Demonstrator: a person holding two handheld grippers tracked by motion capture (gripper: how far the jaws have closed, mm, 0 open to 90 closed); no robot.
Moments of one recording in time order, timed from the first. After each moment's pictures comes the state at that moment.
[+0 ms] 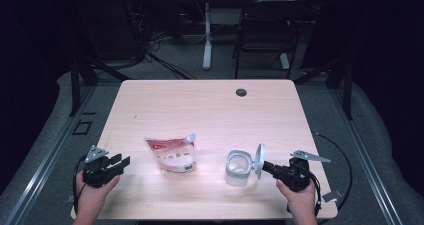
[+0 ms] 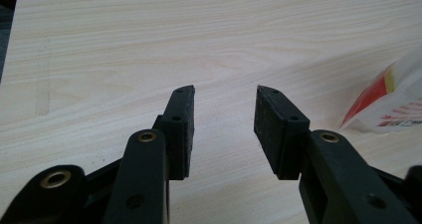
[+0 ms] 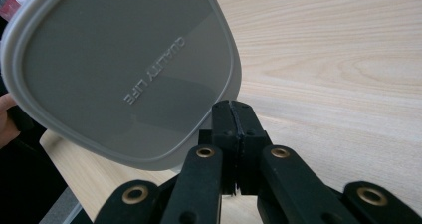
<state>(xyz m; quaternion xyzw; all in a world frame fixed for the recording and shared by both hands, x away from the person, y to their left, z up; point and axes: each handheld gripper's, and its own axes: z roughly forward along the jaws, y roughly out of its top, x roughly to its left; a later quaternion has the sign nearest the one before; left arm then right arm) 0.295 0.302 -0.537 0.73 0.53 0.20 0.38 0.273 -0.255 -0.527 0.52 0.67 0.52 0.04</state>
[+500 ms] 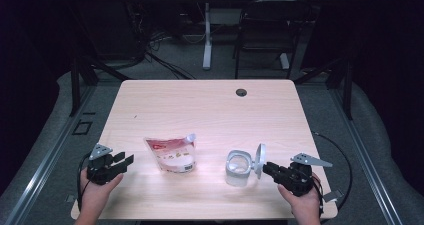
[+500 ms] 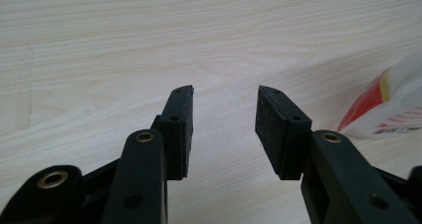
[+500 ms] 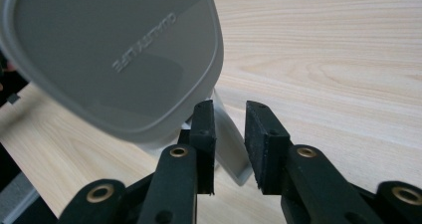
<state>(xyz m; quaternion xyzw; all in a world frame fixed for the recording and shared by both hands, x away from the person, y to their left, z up) 0.305 0.294 -0.538 0.73 0.53 0.19 0.39 0.261 -0.257 -0.525 0.51 0.70 0.49 0.10</state>
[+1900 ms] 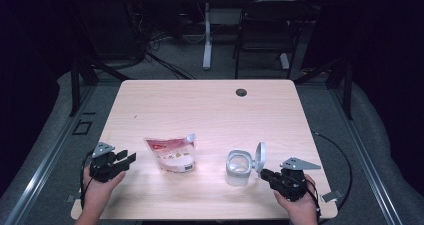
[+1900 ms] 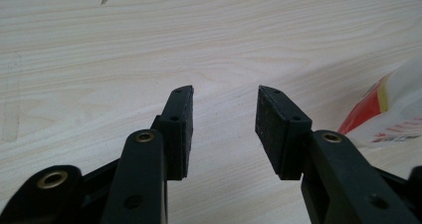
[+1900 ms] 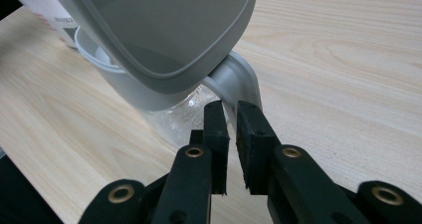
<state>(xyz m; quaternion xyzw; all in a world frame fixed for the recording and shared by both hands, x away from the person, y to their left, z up) 0.309 0.291 -0.538 0.73 0.52 0.19 0.39 0.255 -0.240 -0.529 0.48 0.75 0.43 0.13</state>
